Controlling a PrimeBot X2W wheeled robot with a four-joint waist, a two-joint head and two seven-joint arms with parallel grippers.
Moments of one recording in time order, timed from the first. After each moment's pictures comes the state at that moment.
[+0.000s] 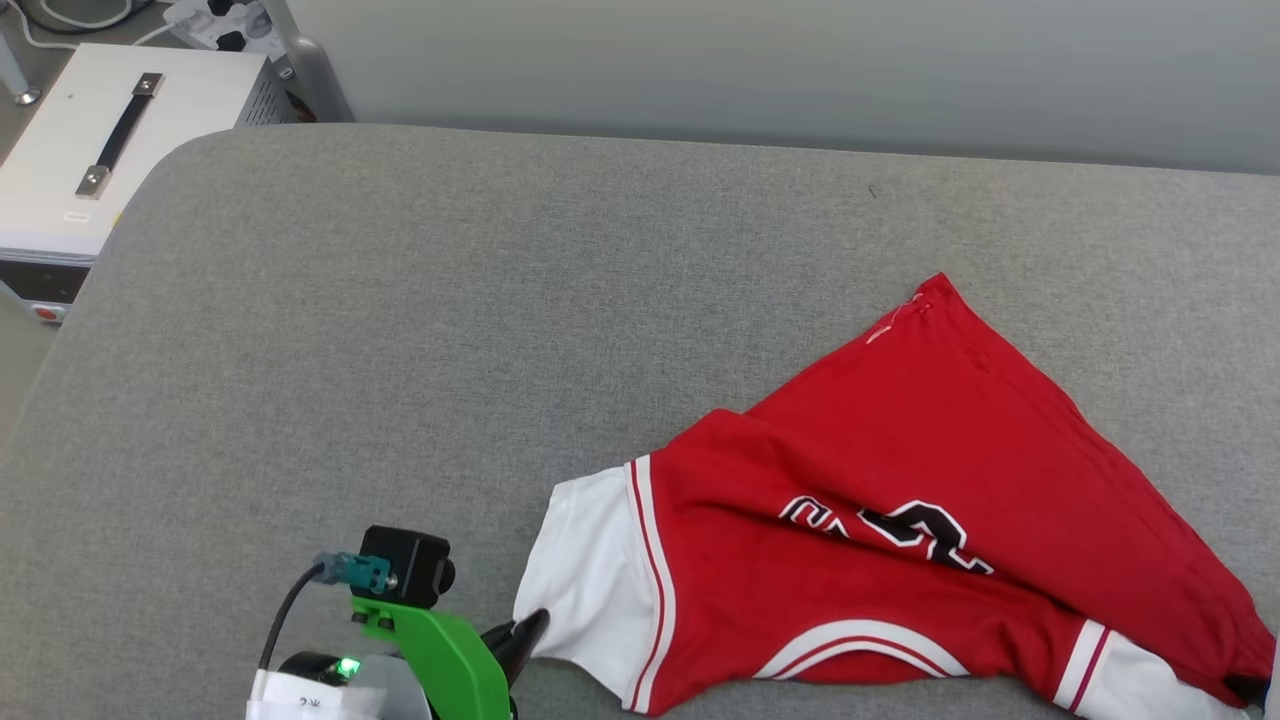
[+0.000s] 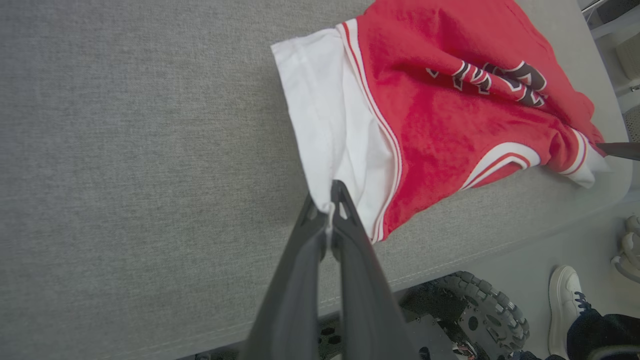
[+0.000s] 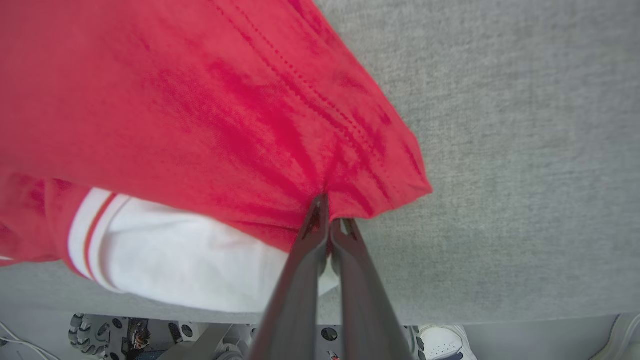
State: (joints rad) left arm 0.00 0.47 -0.49 -0.22 -0.79 0.14 0.49; right arm -0.02 -0.36 -0.33 0.15 0.51 0.13 1.04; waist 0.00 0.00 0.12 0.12
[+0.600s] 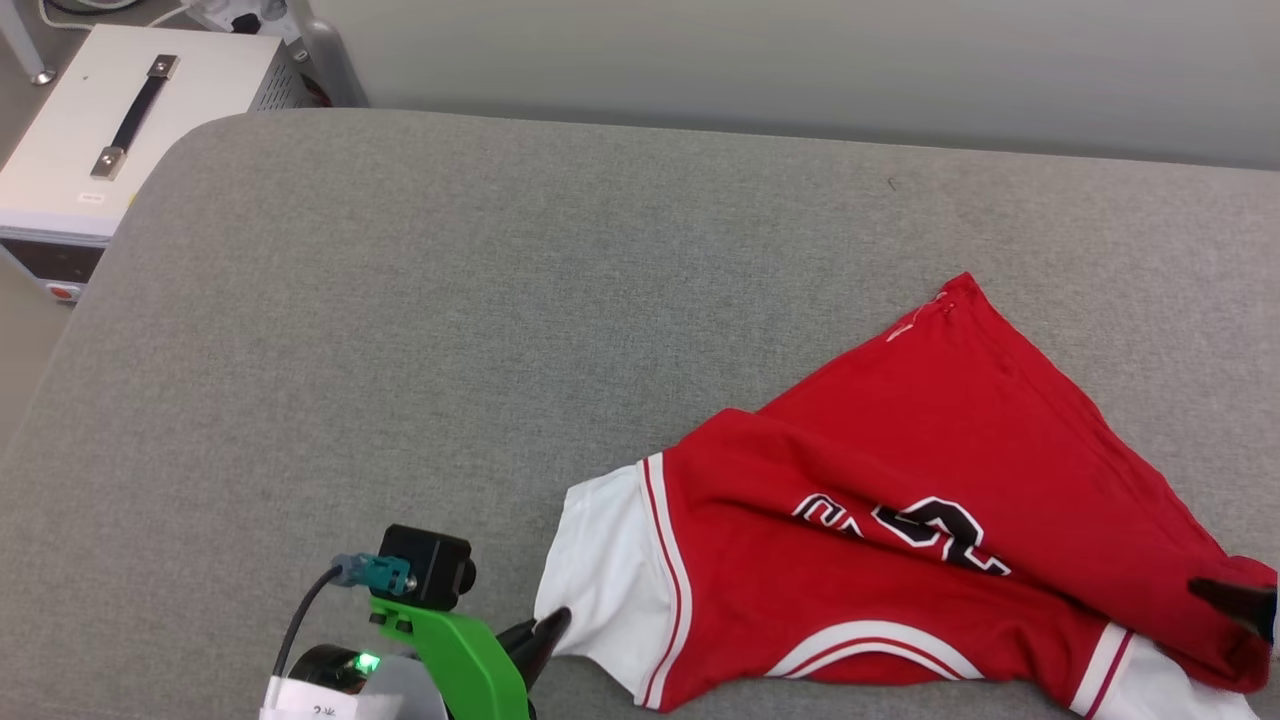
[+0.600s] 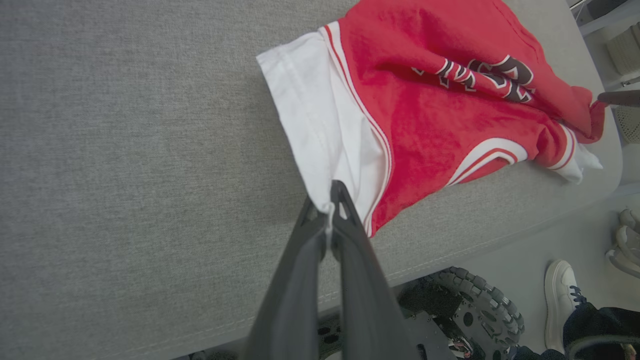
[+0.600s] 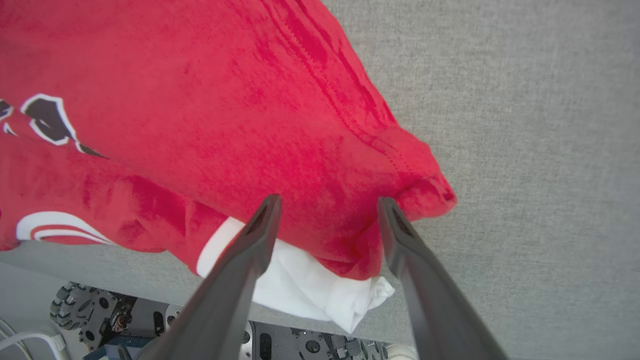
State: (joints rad) left arm 0.00 0.47 -0.52 -0.25 -0.78 0.14 0.49; right arm -0.04 -0.43 -0.24 -0.06 0.57 0.13 1.15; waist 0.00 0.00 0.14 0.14
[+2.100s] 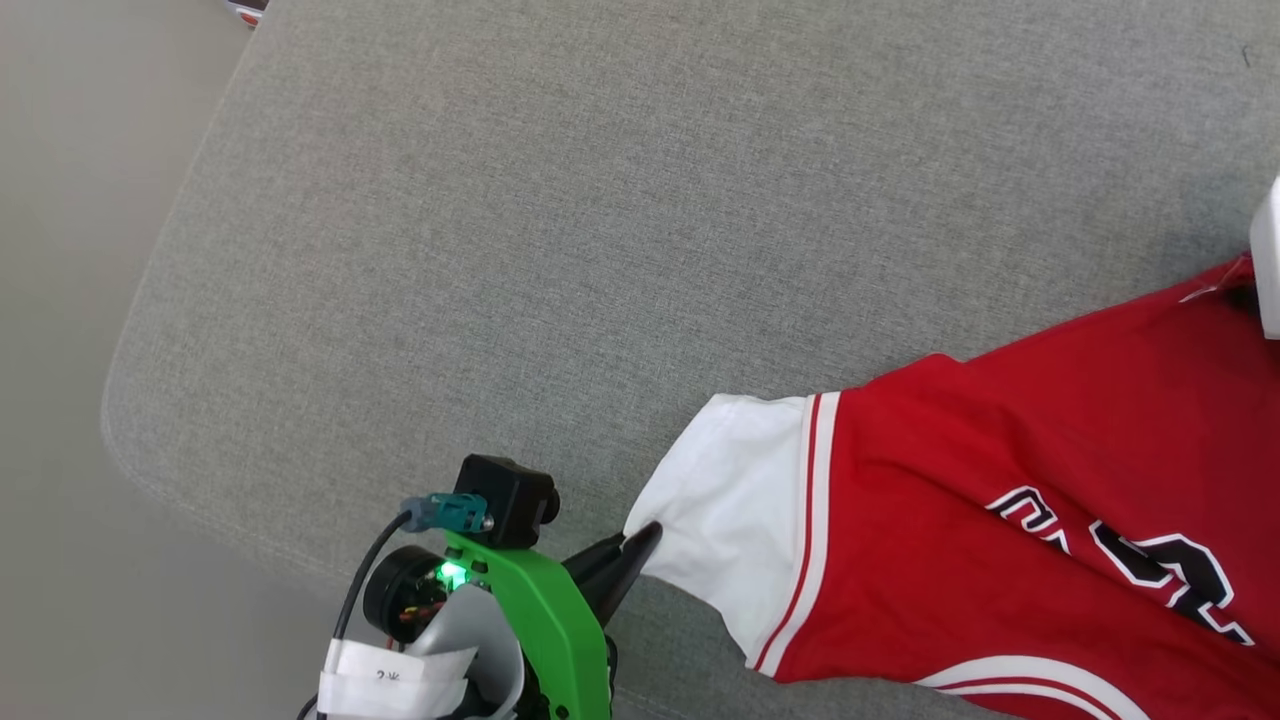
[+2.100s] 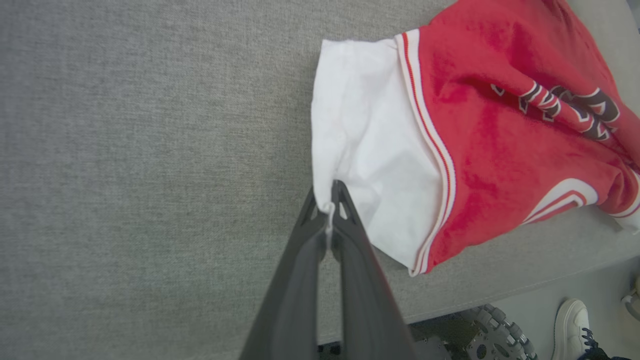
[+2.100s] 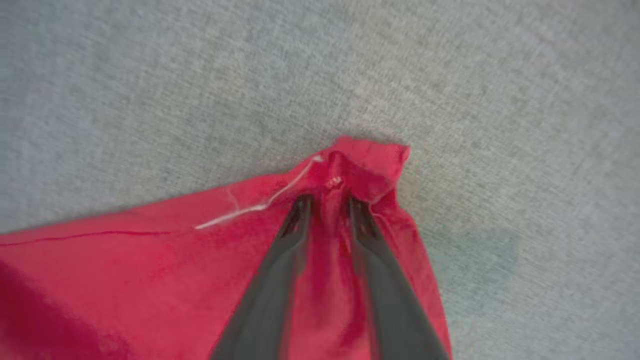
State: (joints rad) left arm -0.15 0.38 -0.59 -0.26 -0.73 0.07 0.44; right arm -0.76 -0.51 0.10 0.31 0.37 0.13 1.33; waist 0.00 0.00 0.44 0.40
